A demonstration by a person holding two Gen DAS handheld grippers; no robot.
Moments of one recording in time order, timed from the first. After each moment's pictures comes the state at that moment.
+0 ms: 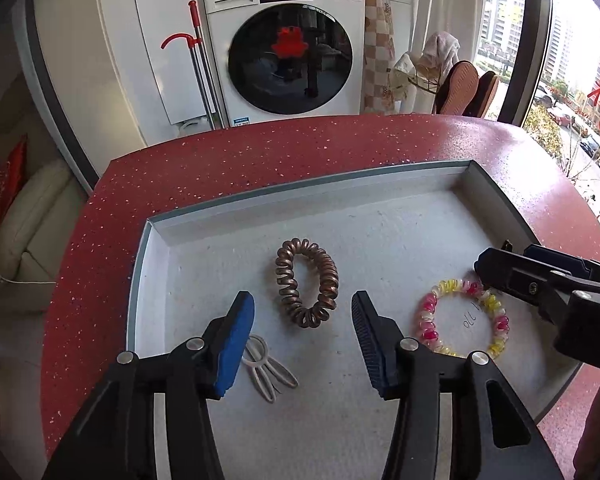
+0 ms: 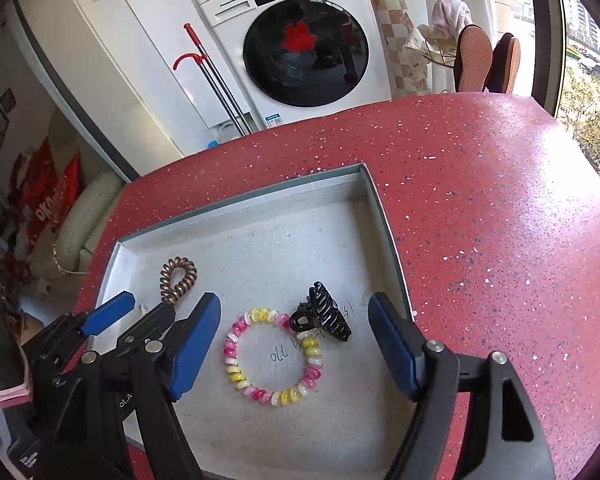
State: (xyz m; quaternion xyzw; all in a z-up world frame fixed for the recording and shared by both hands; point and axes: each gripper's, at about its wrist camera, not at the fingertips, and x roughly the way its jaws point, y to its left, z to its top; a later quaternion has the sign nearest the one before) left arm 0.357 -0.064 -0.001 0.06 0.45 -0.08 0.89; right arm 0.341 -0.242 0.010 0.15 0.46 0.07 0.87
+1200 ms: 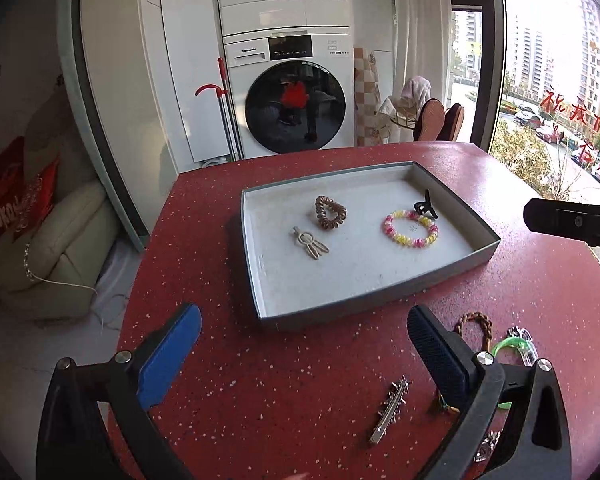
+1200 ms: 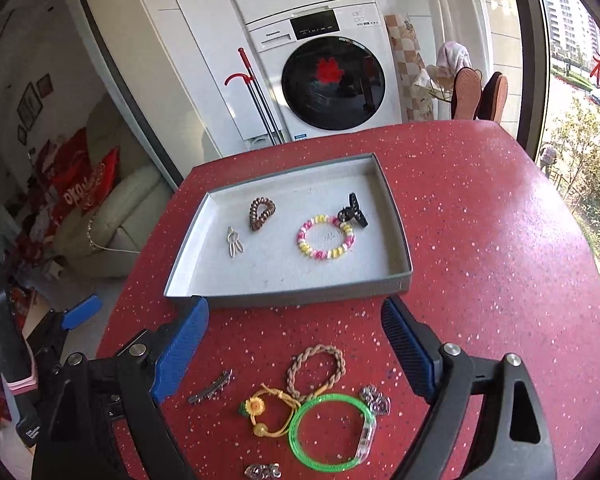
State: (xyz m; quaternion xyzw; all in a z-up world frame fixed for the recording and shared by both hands) left arm 0.177 0.003 0.056 0.07 0.36 -0.09 0.93; right arm 0.164 -0.216 0.078 0.12 0.41 0.10 0.90
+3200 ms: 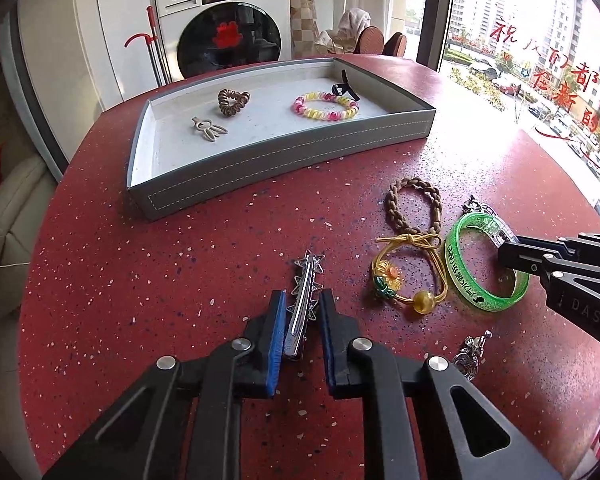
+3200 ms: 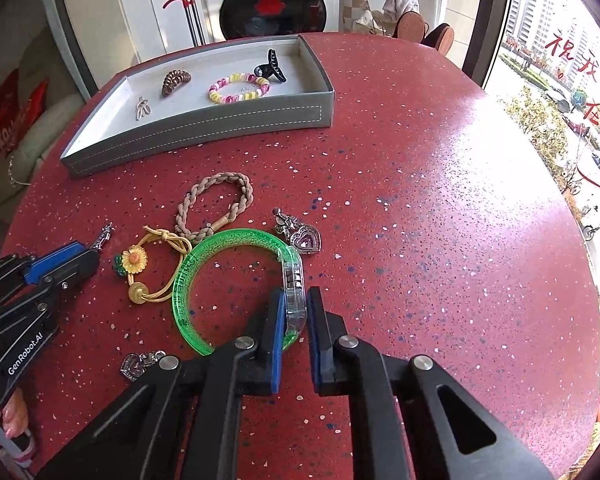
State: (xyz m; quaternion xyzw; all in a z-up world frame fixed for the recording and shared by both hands) left arm 0.138 -0.035 -0.020 0.08 0.45 -0.18 0.87; right arm 0.105 -0.218 -0.014 0.04 0.51 -0.03 0.86
